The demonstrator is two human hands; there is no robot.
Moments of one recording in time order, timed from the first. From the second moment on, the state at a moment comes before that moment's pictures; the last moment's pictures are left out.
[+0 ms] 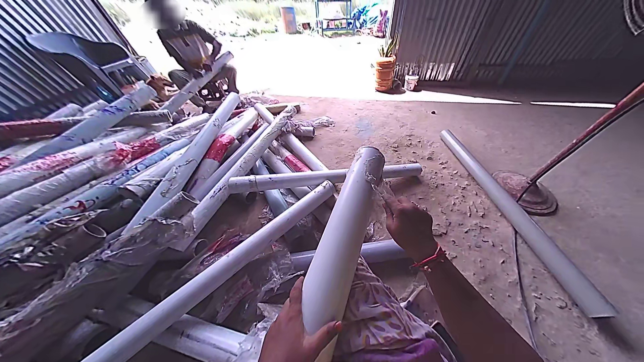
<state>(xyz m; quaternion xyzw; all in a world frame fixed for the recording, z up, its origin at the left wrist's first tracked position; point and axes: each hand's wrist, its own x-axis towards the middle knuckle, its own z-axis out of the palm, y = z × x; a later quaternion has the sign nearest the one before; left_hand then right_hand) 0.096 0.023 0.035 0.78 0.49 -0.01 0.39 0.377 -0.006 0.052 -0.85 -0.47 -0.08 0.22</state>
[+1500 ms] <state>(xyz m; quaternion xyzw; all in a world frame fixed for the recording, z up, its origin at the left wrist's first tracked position) 0.096 0.022 0.036 0.77 0.50 -0.02 0.39 0.420 0.034 0.027 -0.70 -0.52 0.01 0.49</state>
